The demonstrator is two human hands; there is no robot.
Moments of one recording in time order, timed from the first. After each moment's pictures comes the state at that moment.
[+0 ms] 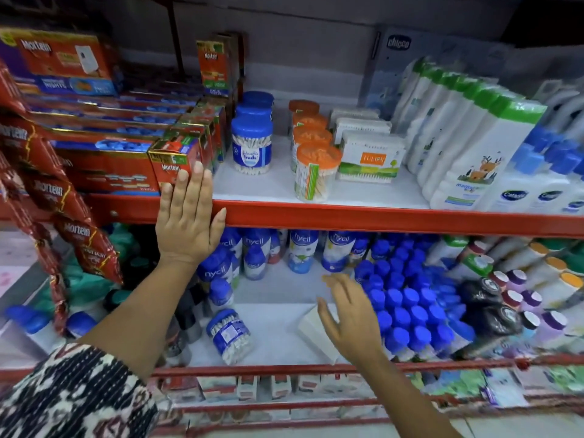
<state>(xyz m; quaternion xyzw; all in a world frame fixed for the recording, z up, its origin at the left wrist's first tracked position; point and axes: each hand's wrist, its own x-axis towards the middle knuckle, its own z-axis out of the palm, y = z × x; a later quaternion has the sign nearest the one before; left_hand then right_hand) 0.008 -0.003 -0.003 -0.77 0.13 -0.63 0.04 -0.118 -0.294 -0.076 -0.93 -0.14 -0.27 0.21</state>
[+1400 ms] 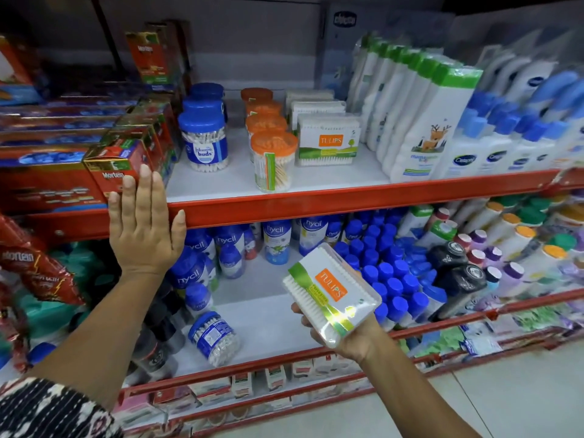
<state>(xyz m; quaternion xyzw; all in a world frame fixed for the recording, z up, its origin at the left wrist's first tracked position) 0.007 -0.002 -0.006 -0.77 0.13 -0.62 0.02 -0.157 -0.300 -0.026 -0.21 0.10 0.28 0.93</state>
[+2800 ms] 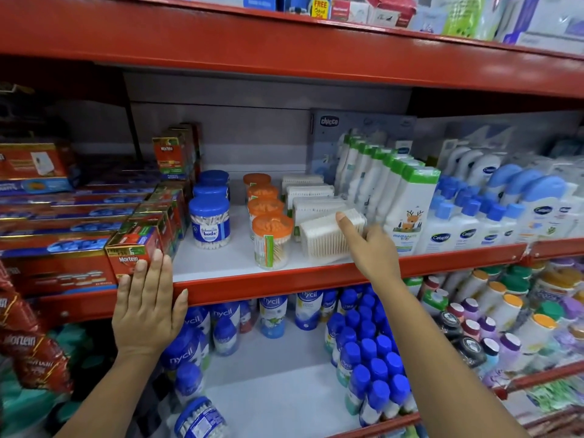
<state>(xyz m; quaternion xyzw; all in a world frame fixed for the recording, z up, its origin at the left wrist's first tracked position) 0.010 -0.001 -0.005 -0.76 0.15 -0.64 0.03 -0.053 -0.341 0.125 -0.84 0.18 -0.26 0.43</state>
